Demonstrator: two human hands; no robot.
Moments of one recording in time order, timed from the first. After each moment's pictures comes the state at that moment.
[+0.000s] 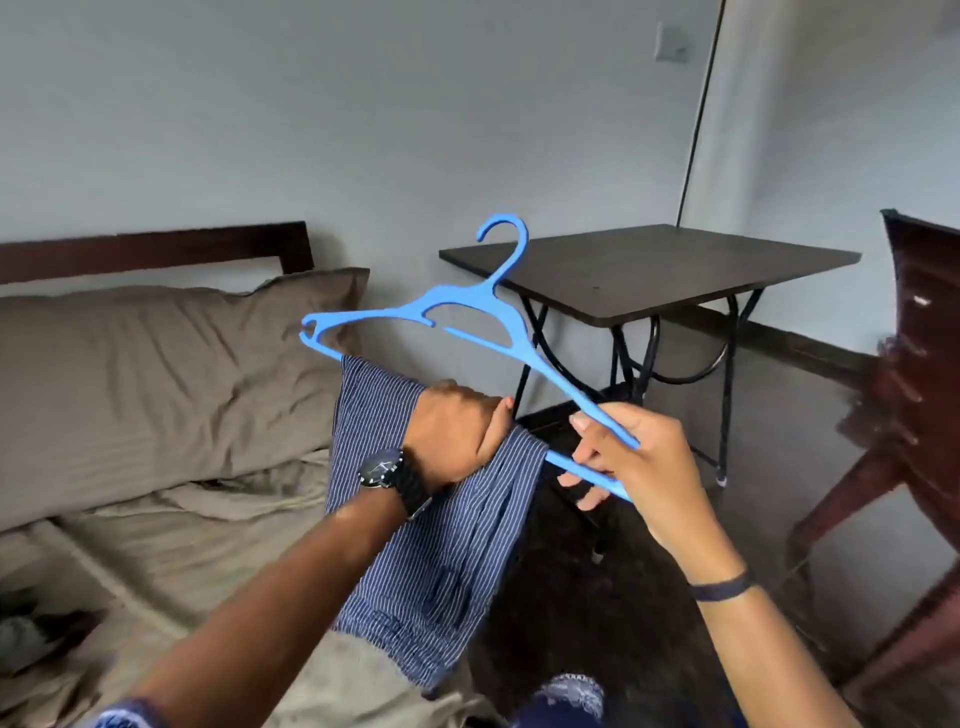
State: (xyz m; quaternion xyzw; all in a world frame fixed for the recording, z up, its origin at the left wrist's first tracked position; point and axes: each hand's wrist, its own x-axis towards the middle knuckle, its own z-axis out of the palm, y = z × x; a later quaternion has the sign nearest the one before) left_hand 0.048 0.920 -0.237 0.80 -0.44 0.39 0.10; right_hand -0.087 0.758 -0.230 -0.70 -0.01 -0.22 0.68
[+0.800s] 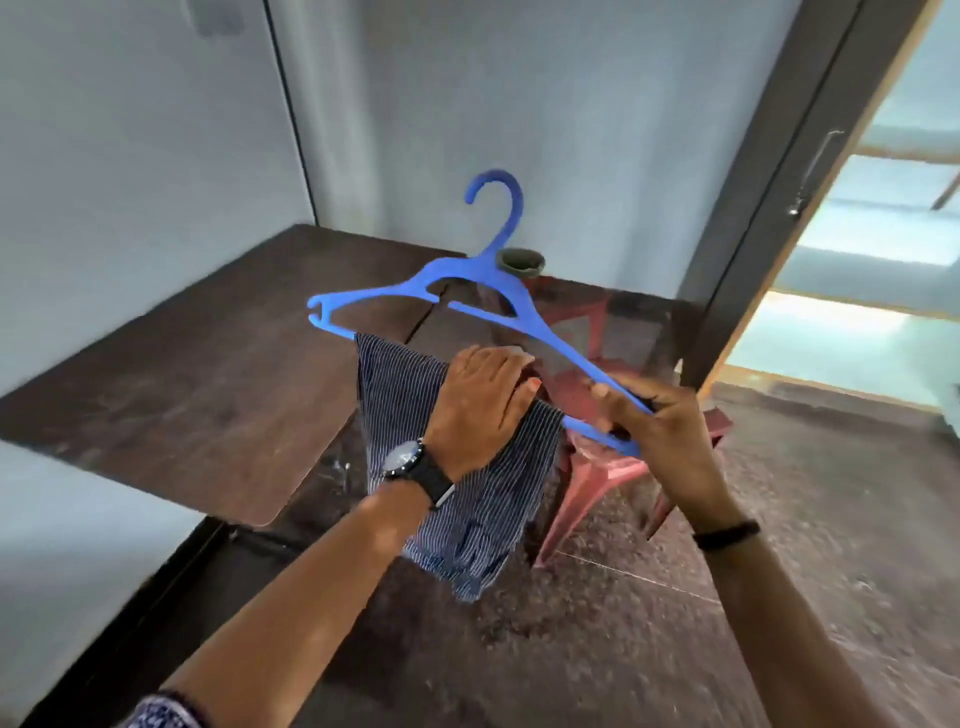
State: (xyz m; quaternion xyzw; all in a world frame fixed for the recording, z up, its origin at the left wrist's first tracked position) left_hand 0.024 0.519 0.018 0.63 -0.68 0.17 0.34; right_hand -0.172 0.473 0.063 -0.73 0.29 -0.41 0.47
